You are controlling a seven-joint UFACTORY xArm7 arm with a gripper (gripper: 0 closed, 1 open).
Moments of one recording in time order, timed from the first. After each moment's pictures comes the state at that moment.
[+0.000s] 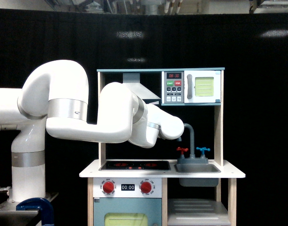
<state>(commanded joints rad) 2.11 -1.37 -1.72 0.86 0.25 0.41 -1.80</state>
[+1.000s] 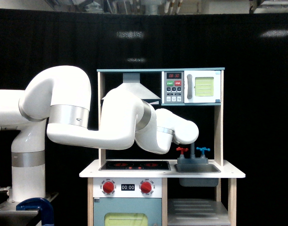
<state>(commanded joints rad) 2.13 -1.40 -1.76 1.02 0.16 0.55 -1.76</state>
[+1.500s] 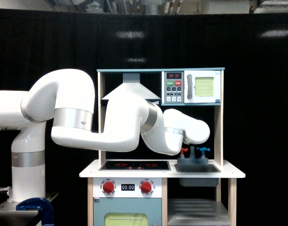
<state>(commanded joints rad) 2.16 -1.42 -1.76 1.14 0.12 0.63 -1.71</state>
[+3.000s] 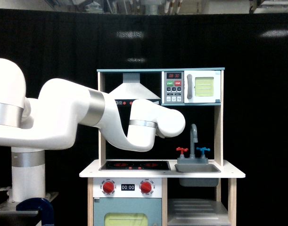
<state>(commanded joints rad) 1.59 -1.38 -1.66 0.77 0.04 0.82 -1.66</state>
